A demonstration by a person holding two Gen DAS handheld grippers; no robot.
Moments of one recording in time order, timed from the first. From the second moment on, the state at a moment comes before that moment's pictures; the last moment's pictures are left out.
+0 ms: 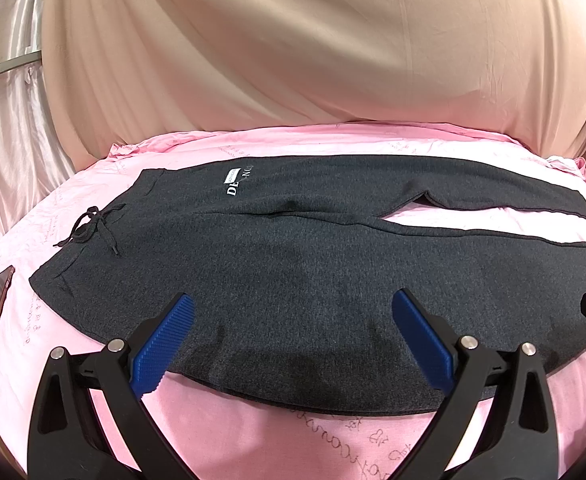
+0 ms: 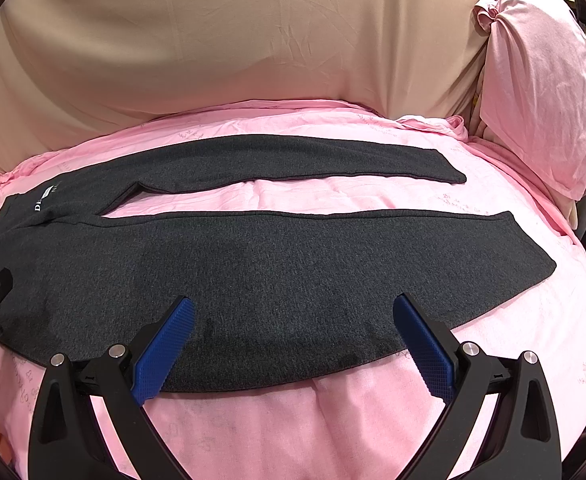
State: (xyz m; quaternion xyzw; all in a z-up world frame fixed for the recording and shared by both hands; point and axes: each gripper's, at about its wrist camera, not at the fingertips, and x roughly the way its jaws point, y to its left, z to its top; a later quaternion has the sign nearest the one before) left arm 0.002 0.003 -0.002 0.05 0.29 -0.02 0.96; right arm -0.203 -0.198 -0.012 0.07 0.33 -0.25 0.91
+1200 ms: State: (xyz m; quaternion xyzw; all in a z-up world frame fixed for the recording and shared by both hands) left arm 0.314 0.240 0.047 -0.05 0.43 0.07 0.90; right arm -0.061 -0.549 -0.002 0.17 0.42 -0.27 0.85
